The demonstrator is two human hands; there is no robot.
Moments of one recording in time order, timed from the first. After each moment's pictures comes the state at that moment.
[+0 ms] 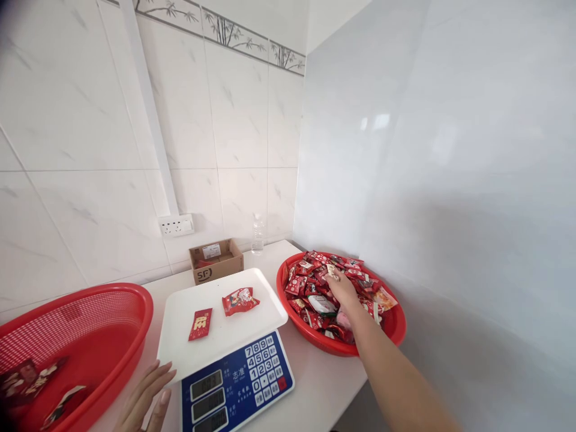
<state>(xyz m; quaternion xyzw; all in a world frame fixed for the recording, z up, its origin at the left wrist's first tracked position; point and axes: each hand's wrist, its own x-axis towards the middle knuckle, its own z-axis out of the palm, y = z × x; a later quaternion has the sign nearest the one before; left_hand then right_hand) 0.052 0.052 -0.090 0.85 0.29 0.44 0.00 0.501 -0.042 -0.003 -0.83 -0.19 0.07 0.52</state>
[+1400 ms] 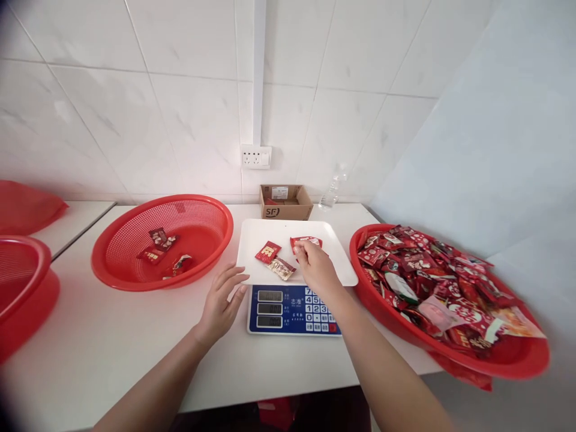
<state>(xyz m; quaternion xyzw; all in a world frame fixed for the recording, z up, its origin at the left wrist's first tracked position) 0.064 0.015 -0.051 0.80 0.34 0.48 0.11 0.300 0.015 0.009 -0.69 -0.64 0.06 0.33</state>
